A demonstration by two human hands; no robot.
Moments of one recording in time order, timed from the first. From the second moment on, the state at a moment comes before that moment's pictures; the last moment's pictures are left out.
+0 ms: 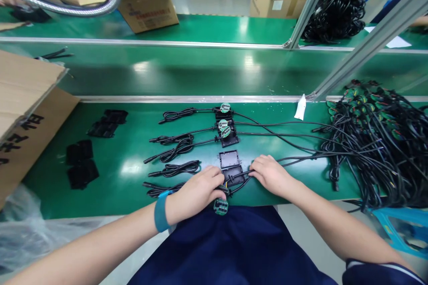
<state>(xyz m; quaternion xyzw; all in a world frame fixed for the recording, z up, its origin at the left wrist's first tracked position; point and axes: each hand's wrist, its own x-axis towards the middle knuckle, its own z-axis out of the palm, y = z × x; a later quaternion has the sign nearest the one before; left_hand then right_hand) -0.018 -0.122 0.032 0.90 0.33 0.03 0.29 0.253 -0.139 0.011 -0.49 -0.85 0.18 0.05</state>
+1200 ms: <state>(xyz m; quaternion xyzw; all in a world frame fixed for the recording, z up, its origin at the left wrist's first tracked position) -0.088 -0.111 0.078 0.96 0.27 0.08 -0.03 0.199 -0.108 0.036 -0.33 -0.93 0.12 0.11</state>
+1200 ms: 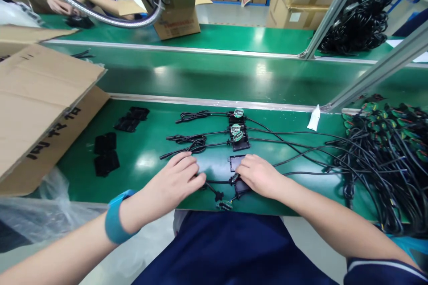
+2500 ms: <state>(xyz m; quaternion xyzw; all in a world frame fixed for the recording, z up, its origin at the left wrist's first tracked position) -0.049 -0.149 0.034 0.93 0.26 0.10 0.26 0.279 -0.174 0.010 -0.51 -0.85 0.11 0.07</state>
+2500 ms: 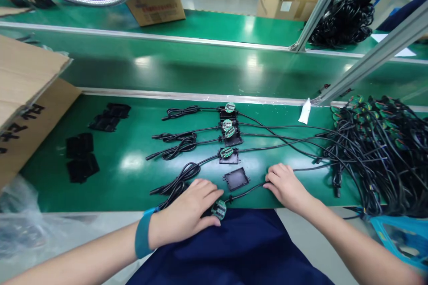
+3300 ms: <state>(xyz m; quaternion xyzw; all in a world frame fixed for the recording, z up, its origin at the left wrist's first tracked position) -0.001 -0.139 0.009 0.85 0.45 0.14 0.22 0.496 -0.133 0.145 -0.77 -0.61 -0.18 0.00</state>
